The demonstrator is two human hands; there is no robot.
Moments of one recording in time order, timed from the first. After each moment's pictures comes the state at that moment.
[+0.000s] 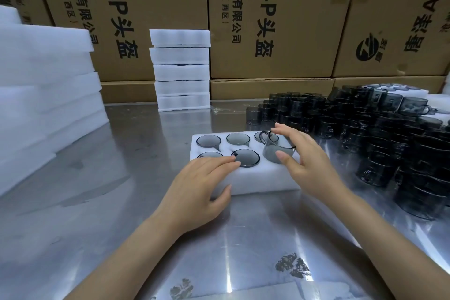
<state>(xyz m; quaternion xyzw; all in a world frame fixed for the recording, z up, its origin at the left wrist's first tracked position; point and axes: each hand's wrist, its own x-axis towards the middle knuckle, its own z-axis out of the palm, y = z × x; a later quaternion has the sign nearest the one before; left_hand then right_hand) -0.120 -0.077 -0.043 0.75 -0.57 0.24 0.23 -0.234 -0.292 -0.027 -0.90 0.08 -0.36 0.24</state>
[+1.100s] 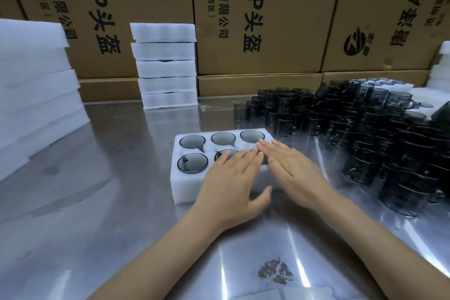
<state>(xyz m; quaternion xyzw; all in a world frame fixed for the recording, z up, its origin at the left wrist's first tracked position) -0.158 -0.150 -0.041 0.77 -0.57 0.24 0.17 -0.241 -0.301 -0.036 -0.95 0.13 -0.20 0.19</state>
